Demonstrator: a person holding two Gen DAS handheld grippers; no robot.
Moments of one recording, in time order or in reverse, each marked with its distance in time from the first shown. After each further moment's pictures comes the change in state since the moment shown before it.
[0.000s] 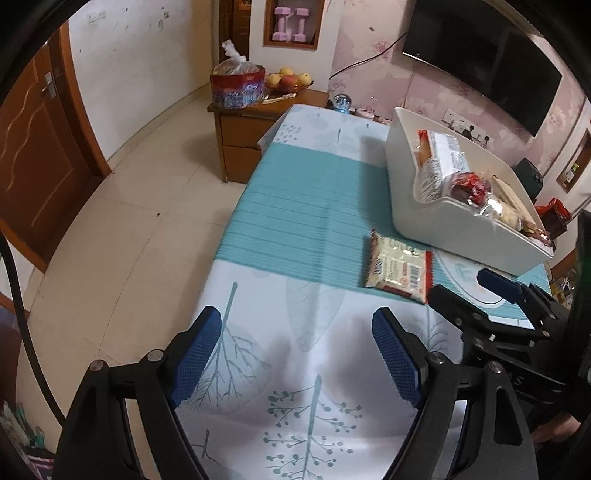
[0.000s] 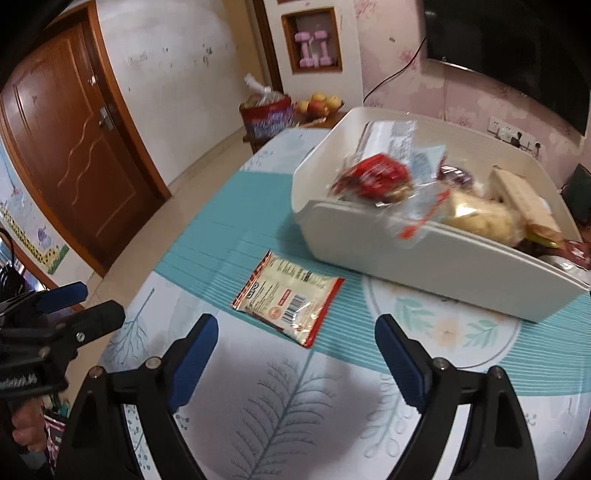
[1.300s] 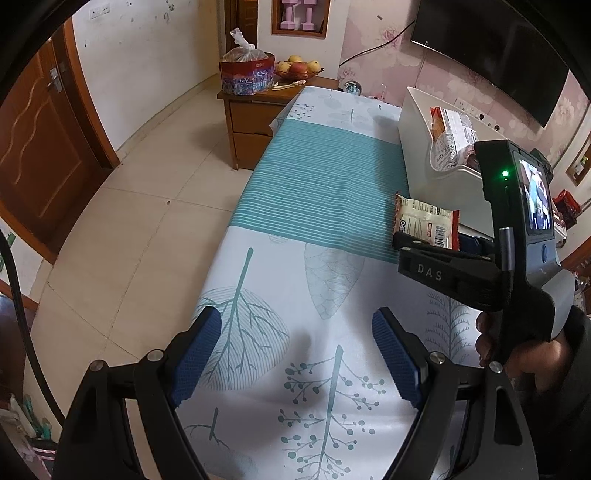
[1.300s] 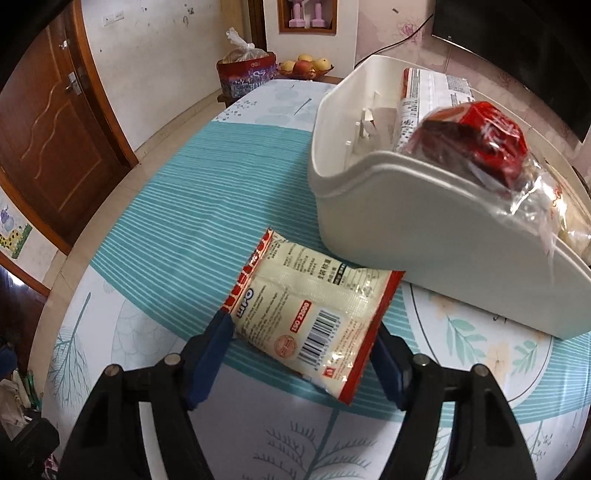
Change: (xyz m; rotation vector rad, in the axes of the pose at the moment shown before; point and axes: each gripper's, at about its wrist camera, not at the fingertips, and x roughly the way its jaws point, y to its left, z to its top) left arm 0.009 0.007 -0.024 0.002 0.034 0.041; right arm 0.086 0.020 0.017 -0.012 0.129 -0.136
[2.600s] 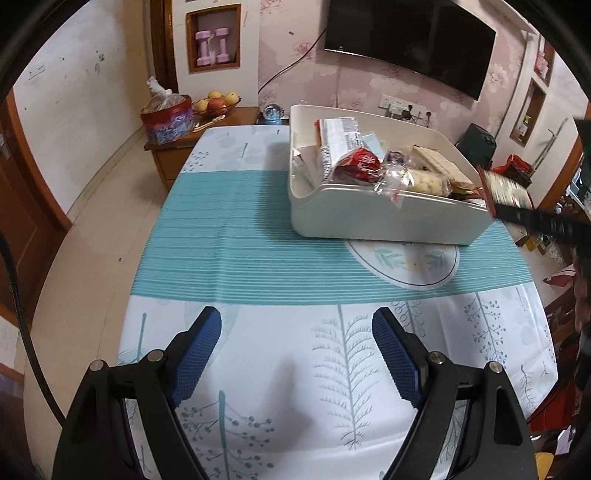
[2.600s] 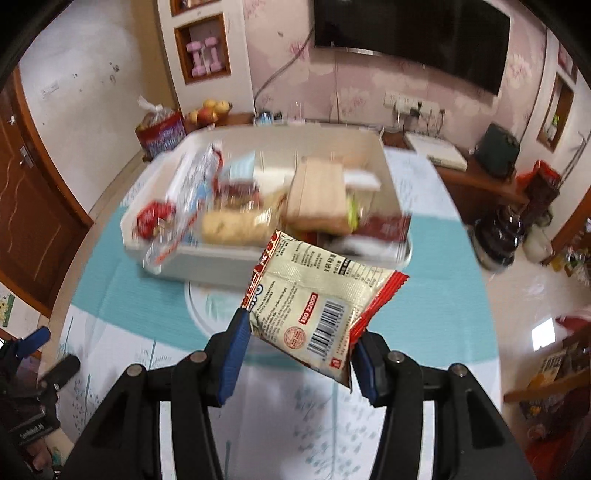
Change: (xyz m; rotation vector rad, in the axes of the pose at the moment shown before) left arm -0.020 -0.101 0.013 0.222 -0.101 -0.152; right arm -0.149 -0.176 -0.030 0.222 -0.103 -0.138
